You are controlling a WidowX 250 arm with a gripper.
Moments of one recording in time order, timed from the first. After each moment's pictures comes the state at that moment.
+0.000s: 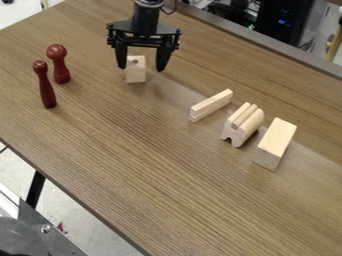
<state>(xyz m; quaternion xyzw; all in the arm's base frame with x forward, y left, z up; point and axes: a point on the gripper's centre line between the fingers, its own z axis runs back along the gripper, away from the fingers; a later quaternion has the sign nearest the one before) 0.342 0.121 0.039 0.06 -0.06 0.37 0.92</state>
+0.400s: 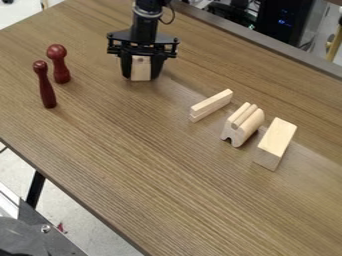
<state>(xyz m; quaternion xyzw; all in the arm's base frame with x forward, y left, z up) 0.343 0.122 0.028 0.06 -0.04 0.38 0.92</state>
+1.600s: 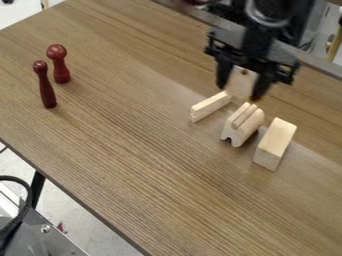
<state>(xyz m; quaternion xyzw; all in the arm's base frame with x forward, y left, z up) 0.325 -0.065 0.092 0.05 -0.10 0.12 0.99</state>
